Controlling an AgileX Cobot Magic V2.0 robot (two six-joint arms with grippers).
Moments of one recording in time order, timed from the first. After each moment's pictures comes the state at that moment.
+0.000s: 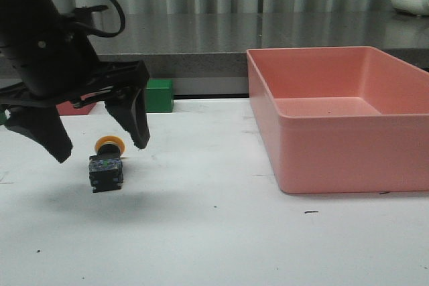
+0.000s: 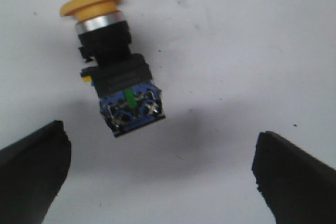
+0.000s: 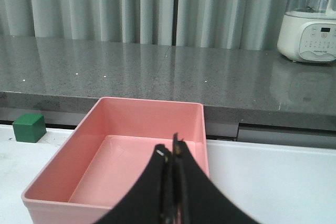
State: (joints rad) left arm -0.40 1.77 -1.15 -0.26 0.72 -0.13; right arm 0.10 0.13 -0.30 -0.10 0.22 0.11
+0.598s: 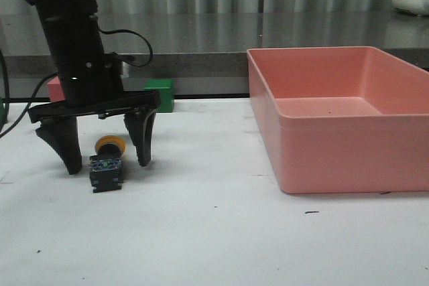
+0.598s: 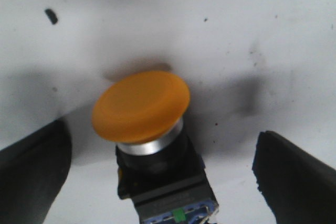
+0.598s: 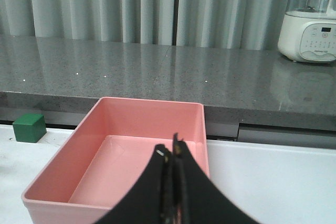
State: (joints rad) left arm -0.33 2.17 -1.65 -0.20 1.15 -0.16; right arm 0.10 0.13 -0.30 -0.10 0.22 0.11
